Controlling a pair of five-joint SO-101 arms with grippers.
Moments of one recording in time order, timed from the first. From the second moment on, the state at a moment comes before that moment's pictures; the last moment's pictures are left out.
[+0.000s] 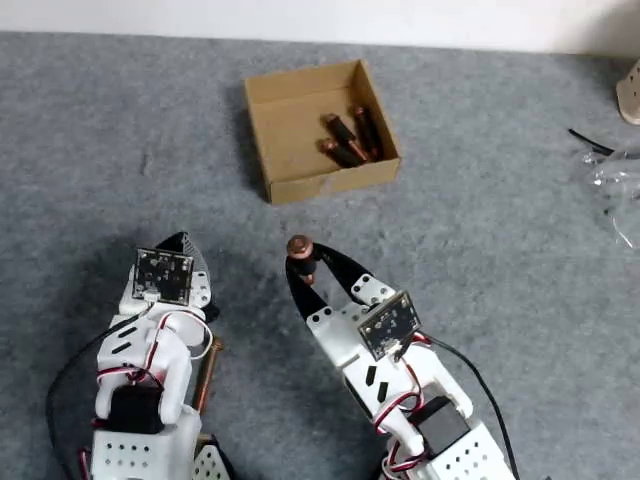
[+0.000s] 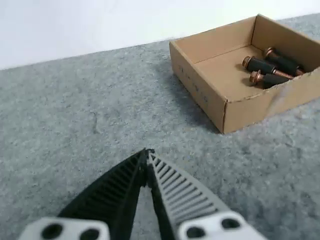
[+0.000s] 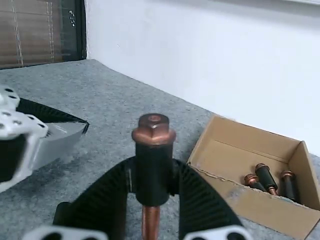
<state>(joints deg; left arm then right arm) -2.1 -103.8 93.8 39.8 -5.4 -38.6 -103.9 93.7 17.6 8.7</state>
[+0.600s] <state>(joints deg) -2.2 -103.8 95.8 34.2 -5.9 -27.0 -103.9 94.9 19.6 11.0</state>
